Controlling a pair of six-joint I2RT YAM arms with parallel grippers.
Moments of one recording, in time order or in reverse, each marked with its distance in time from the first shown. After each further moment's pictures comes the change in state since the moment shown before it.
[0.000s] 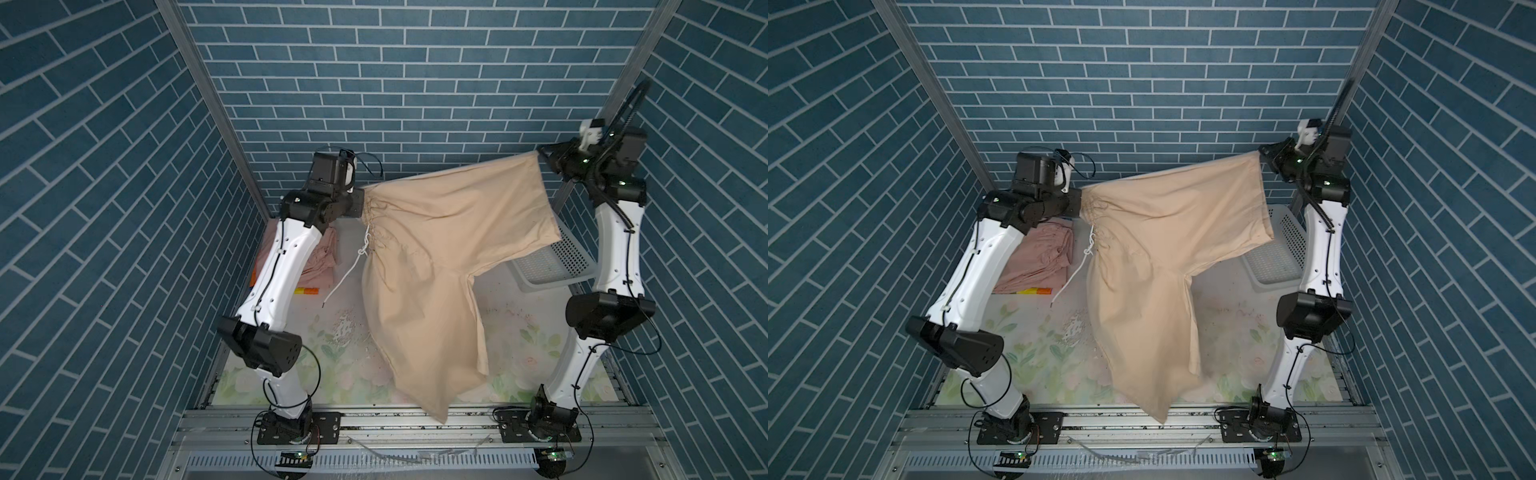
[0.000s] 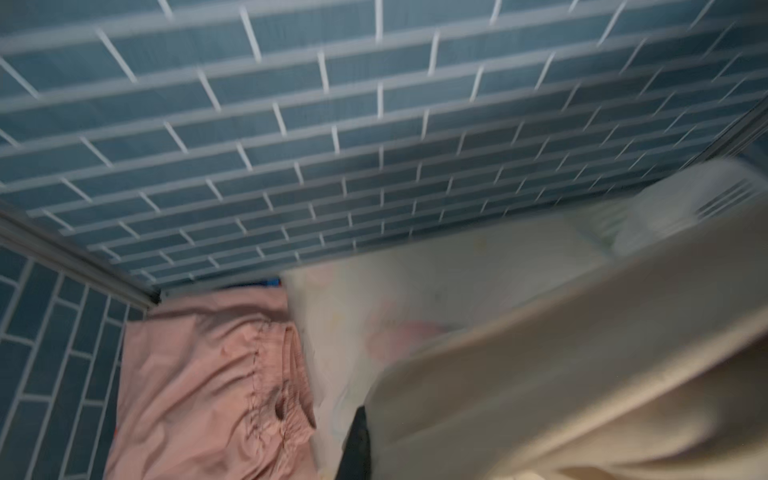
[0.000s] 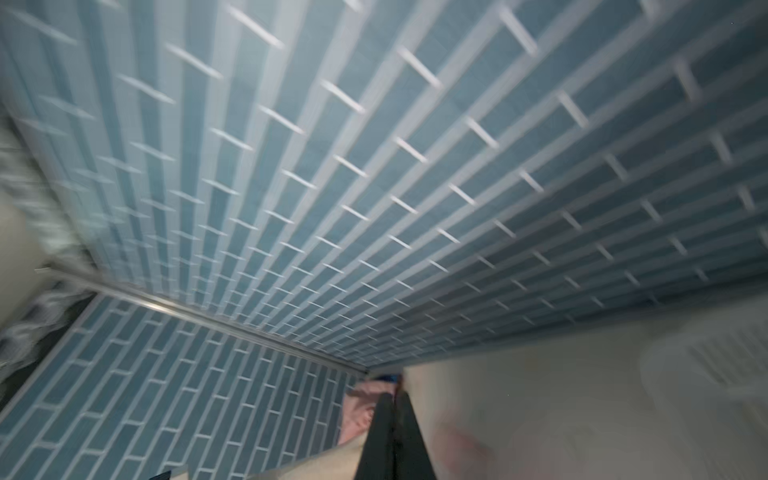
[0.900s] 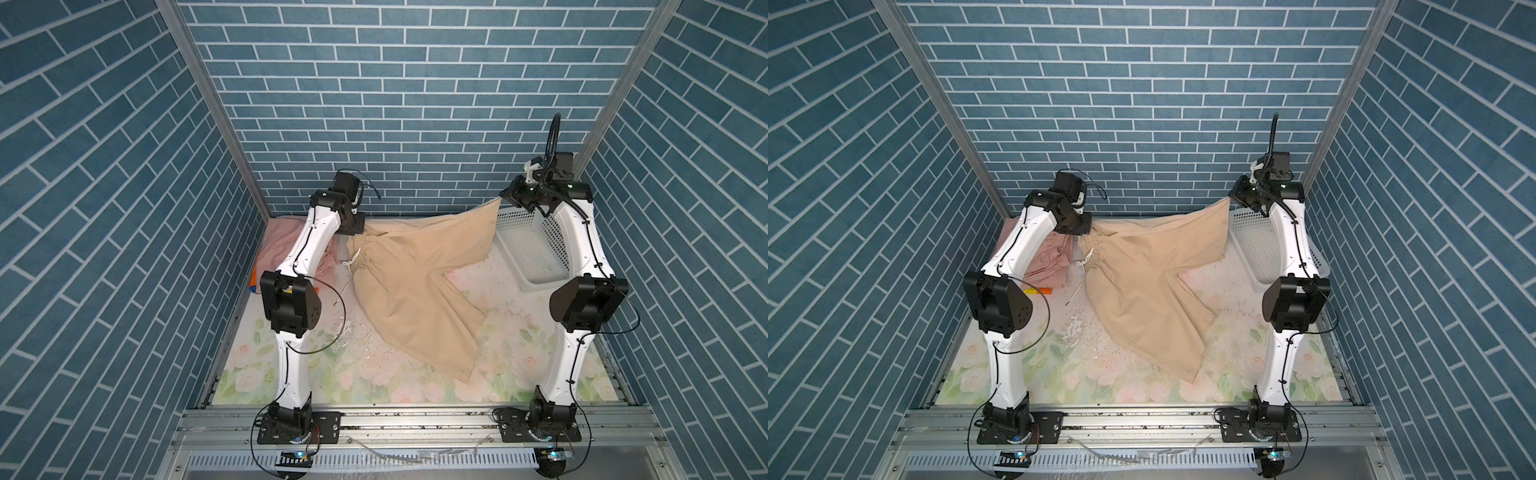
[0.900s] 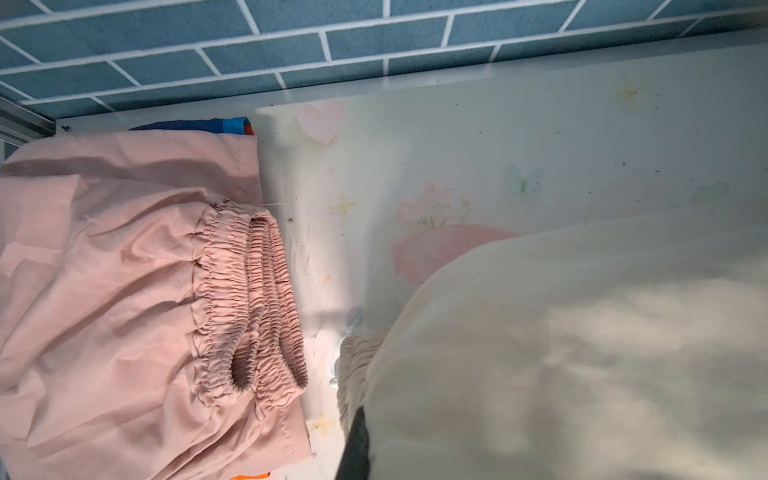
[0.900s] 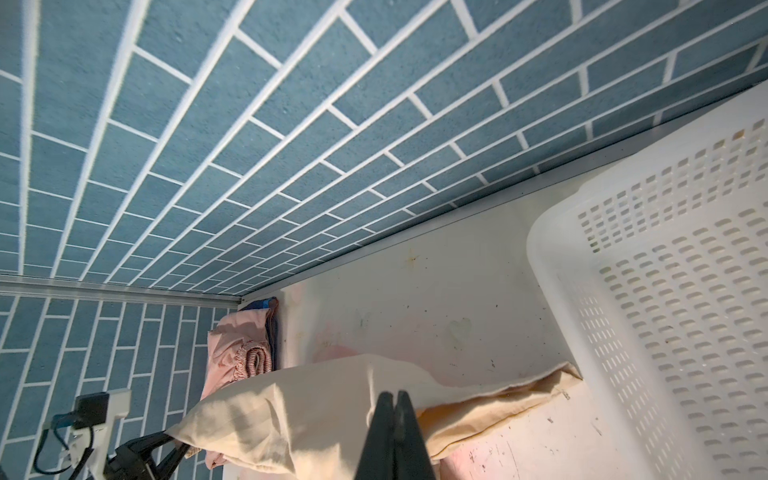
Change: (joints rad) left arm 0.062 0.263 0.091 -0.123 0.043 -0.080; right arm 0.137 0.010 -0.110 -0.185 0.212 -0.248
